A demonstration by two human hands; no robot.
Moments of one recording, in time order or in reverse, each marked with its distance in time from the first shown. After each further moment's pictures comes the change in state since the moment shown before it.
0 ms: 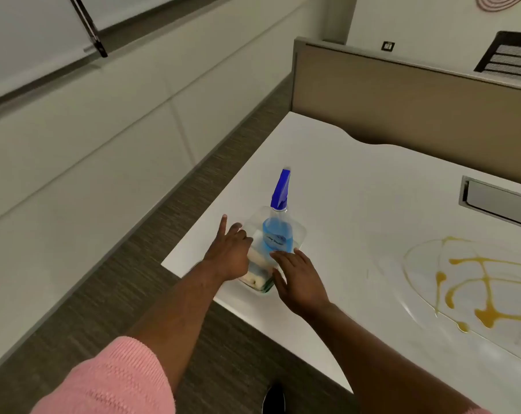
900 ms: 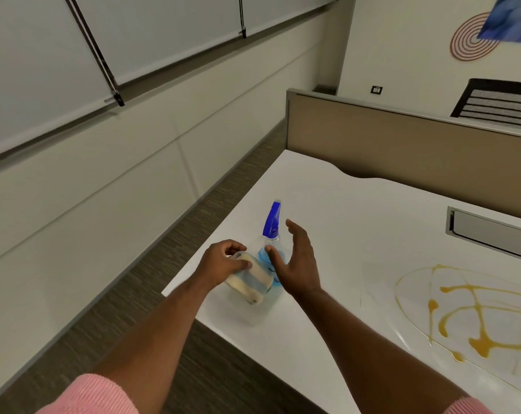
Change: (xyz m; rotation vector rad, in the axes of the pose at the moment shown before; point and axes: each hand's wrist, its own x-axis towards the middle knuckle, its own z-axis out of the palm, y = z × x) left_hand -0.017 -0.010 -0.059 -1.158 0.188 -0.326; right_hand 0.066 -0.027 -0.072 0.487 0.197 0.317
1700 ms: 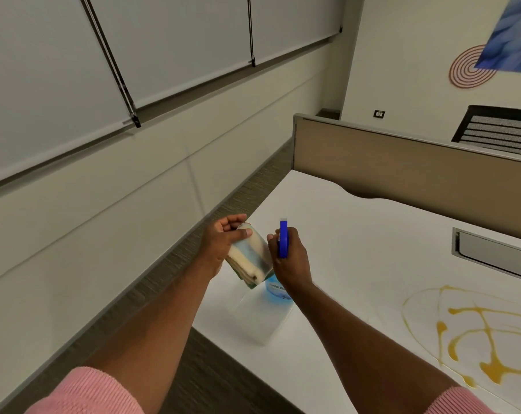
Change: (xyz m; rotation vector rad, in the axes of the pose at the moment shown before) left_hand 0.017 0.063 -0.041 -0.560 0.140 0.093; right_hand 0.033 -0.037 0.020 0.212 0.053 0.007
